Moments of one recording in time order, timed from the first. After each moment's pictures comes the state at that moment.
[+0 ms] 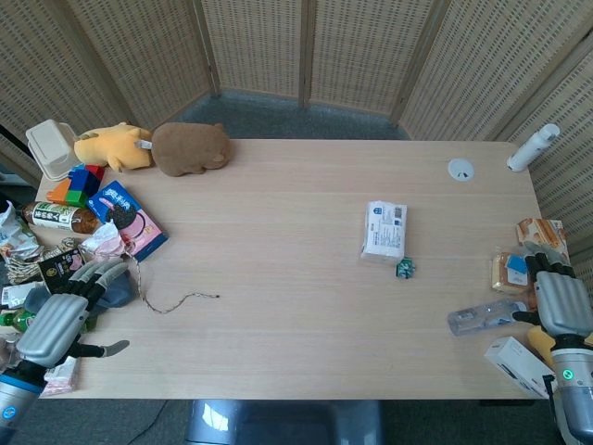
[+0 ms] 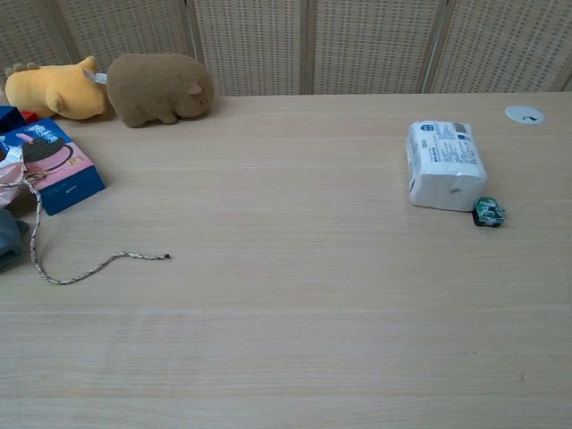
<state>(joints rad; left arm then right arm) -0.22 -0.85 0.03 -2.08 1.57 1.27 -0.08 0.24 -1.01 0.14 -1.76 -1.16 1.25 -0.11</state>
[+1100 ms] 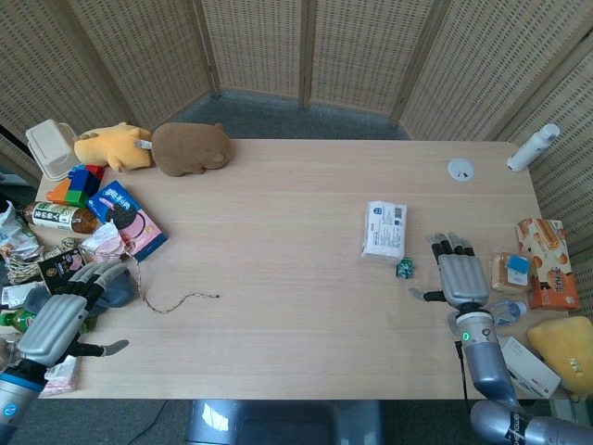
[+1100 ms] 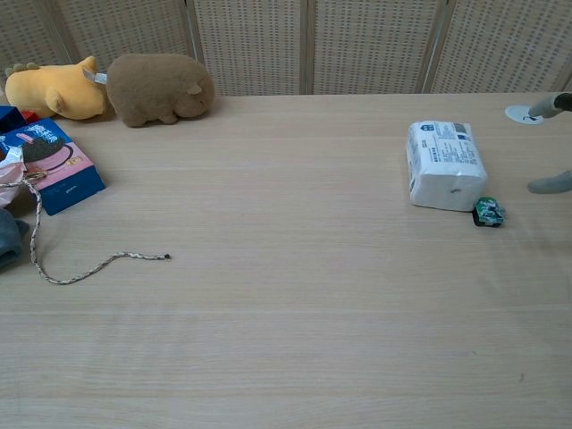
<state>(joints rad) -0.22 -0.87 0.03 -2.05 1.56 1.26 -0.12 0.50 -1.33 0.19 -1.73 -0.85 1.17 -0.61</state>
